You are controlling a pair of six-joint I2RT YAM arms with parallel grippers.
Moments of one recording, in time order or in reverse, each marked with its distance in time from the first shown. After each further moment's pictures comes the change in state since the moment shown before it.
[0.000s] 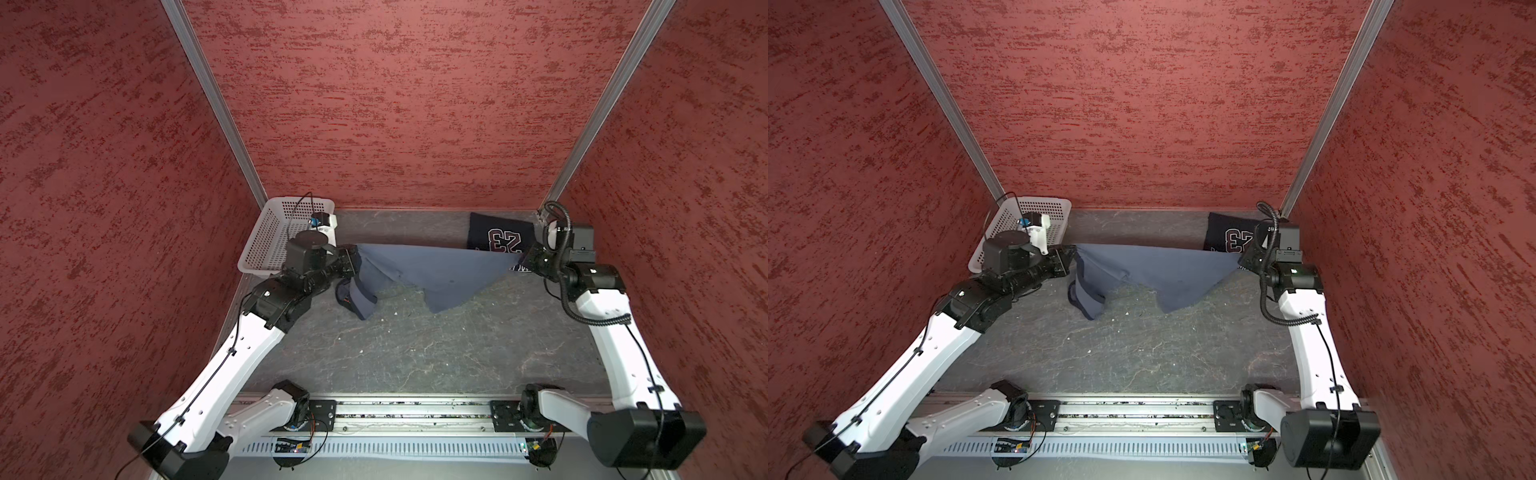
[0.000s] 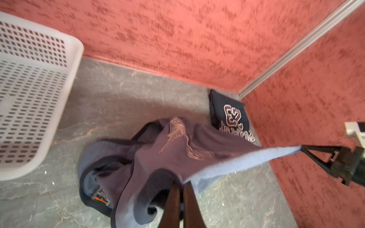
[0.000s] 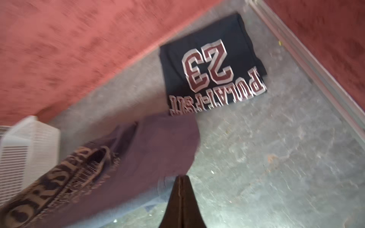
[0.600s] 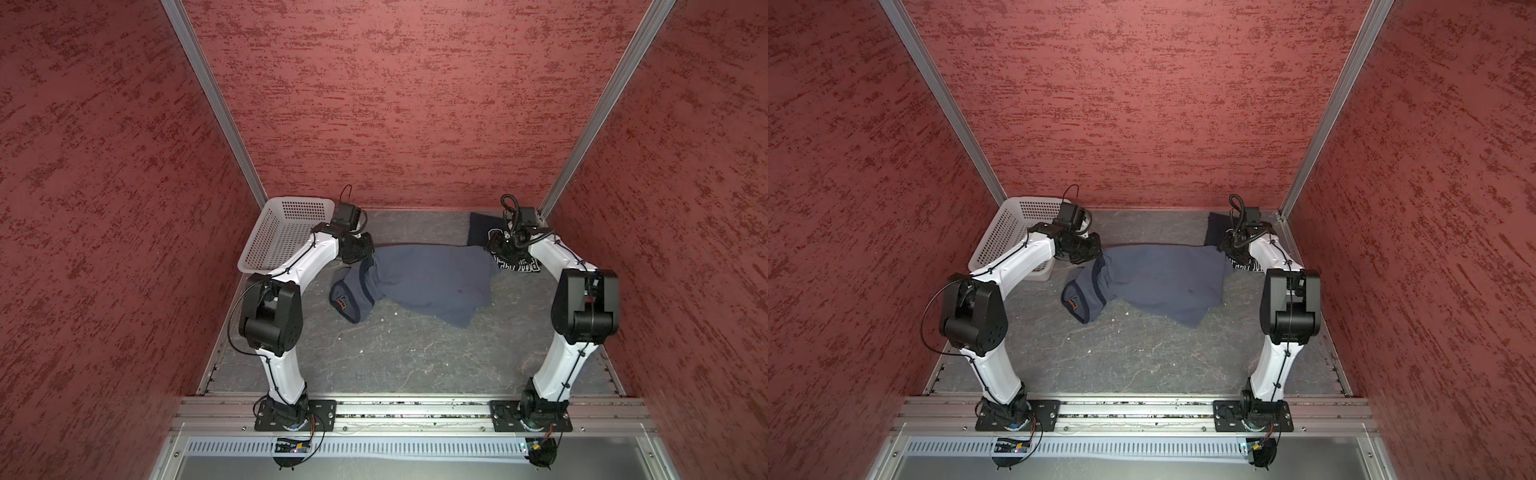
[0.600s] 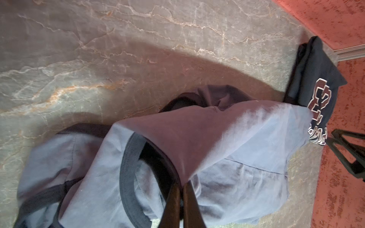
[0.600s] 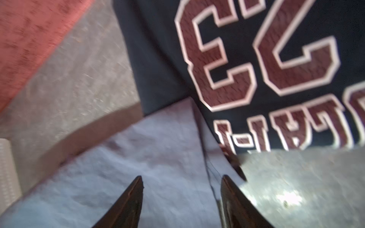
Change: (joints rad) left arm 0.136 0.790 0.328 -0.125 0.195 -0.043; right arm 0.000 0.716 0.166 0.198 -0.101 0.026
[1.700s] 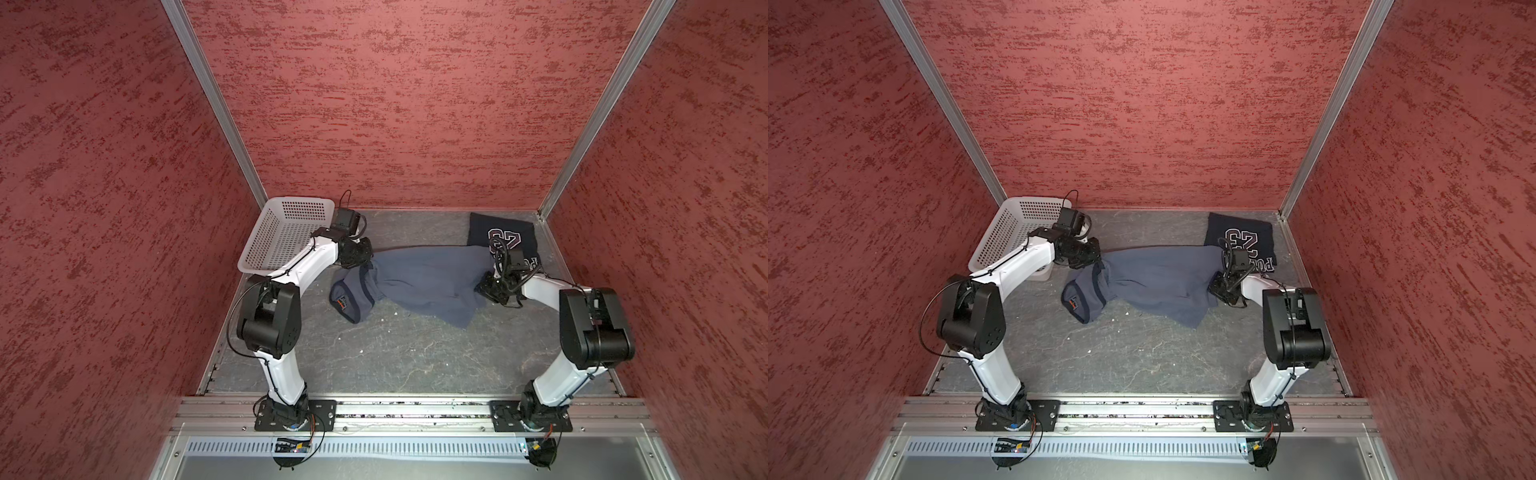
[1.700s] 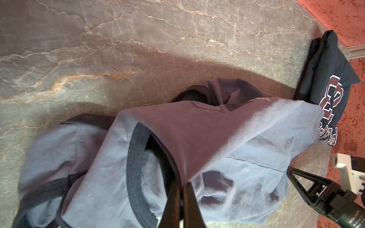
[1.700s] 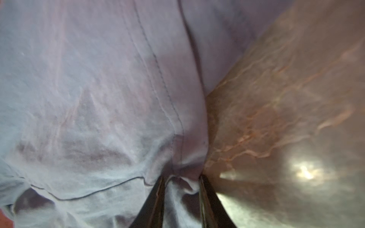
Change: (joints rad) left arm 0.001 -0.023 -0.075 0.041 -0.008 -0.008; right arm 0.100 -0.163 -0.533 0.304 -0.103 0.099
